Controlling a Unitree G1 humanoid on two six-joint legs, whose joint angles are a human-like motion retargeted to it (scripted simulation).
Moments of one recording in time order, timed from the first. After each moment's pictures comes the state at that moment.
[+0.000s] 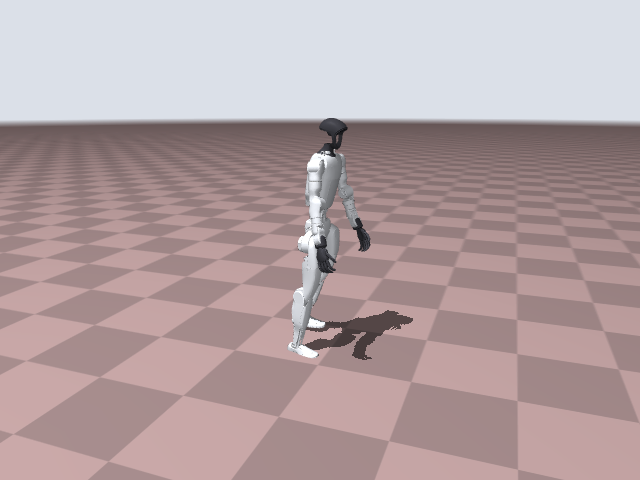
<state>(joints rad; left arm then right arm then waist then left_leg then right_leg) -0.37 0.16 -0.25 1.47 0.08 -0.26 -0.01 -0.26 -0.21 -0.15 1.47 0.27 -0.24 -0.10 0.06 -0.08 0.10 0.17 0.02 0.28 0.04 -0.28 -0.01 0.00 -0.15 -0.13 0.02 -0.18 0.25</state>
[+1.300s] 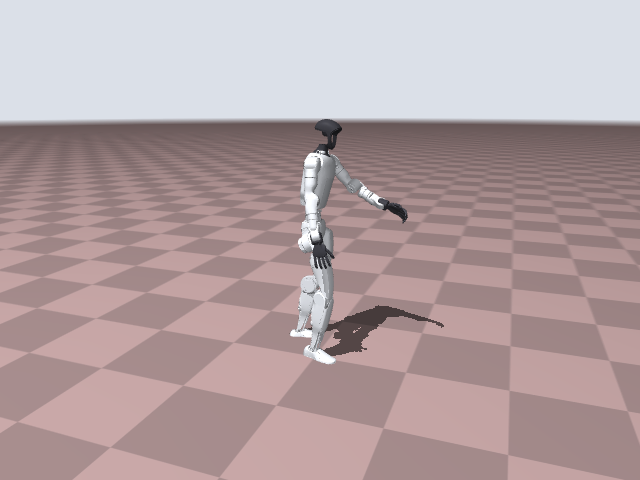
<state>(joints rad) -0.89 0.31 -0.37 1.20 0.13 -0.19 0.10 -0.21 -0.22 0.10 1.41 -0.05 -0.14 -0.05 0.01 -0.05 0.21 0.23 -0.01 0.32 0.00 -0.34 -0.09 -0.30 -0.17 -0.20 0.52 -0.13 0.13</state>
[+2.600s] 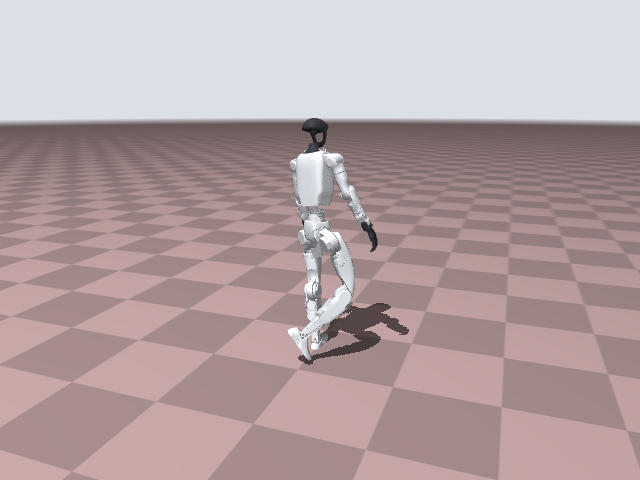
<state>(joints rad) -0.32 0.27 -0.17 1.46 0.17 -0.14 -0.17 -0.26 -0.24 0.08 1.35 -0.26 -0.12 0.03 0.27 -0.07 0.08 0.07 -0.01 0.72 -0.05 -0.30 -0.02 -0.19 -0.21 -0.24 1.13 0.10 0.21</state>
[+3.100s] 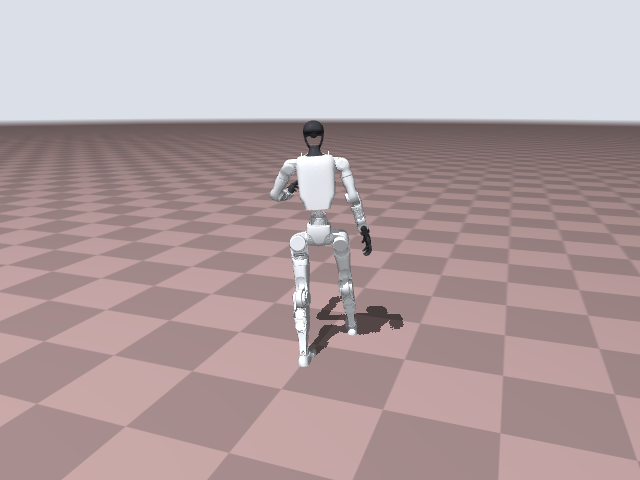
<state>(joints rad) -0.43 0.52 -0.37 0.25 0.23 -0.26 0.32 -0.01 -0.27 0.04 1.31 -0.03 -0.16 -0.05 0.04 -0.03 0.24 0.37 -0.10 -0.23 0.05 -0.36 -0.04 -0.19 -0.11 0.02 -0.06 0.04 0.26</state>
